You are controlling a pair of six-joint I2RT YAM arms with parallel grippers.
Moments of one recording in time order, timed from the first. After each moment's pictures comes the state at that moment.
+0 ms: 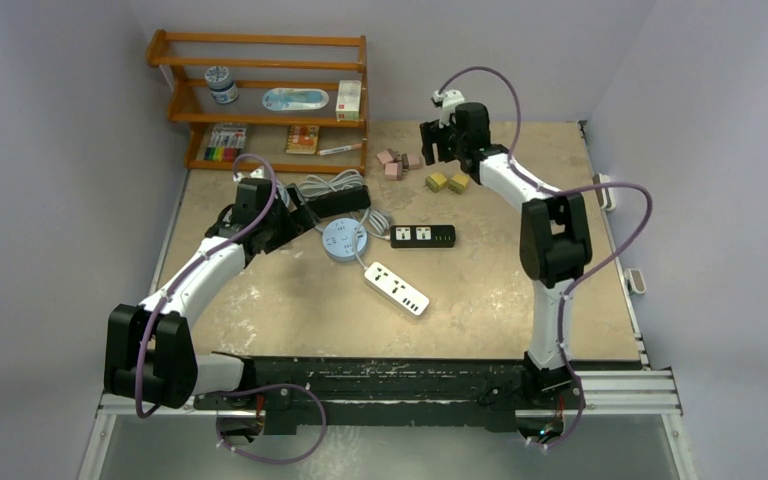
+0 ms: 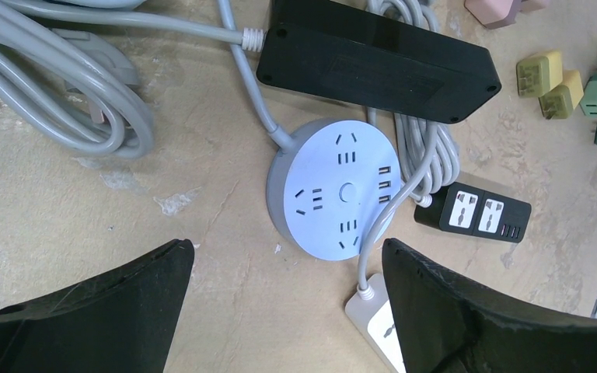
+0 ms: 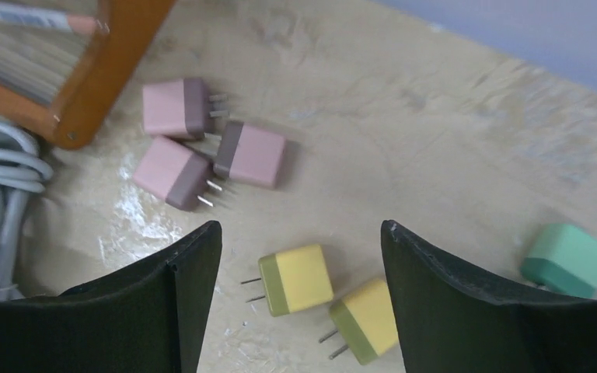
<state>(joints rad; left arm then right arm) -0.20 1.30 0.85 -0.30 0.06 -0.69 0.28 2.07 1.64 -0.05 -0.05 -0.06</state>
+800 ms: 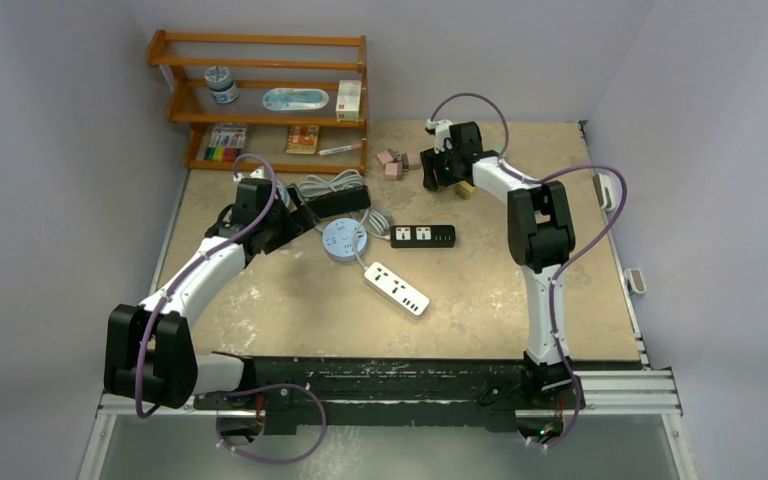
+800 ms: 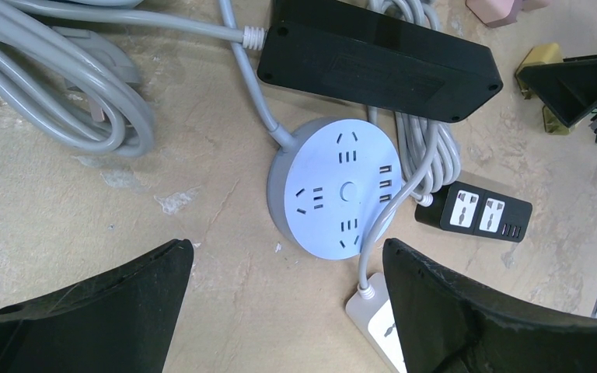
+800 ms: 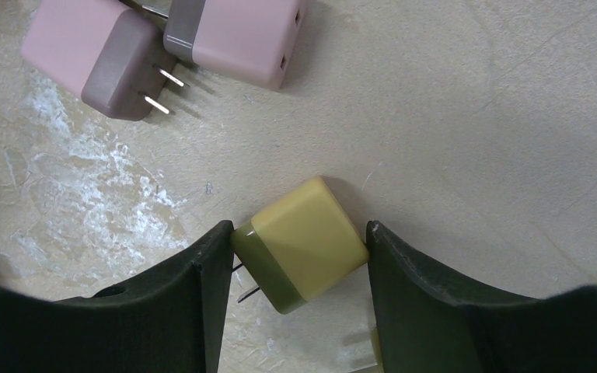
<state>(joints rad) -0.20 1.30 0.85 -0.30 0.06 -0.69 0.26 2.29 1.75 -0.27 -0.17 -0.10</state>
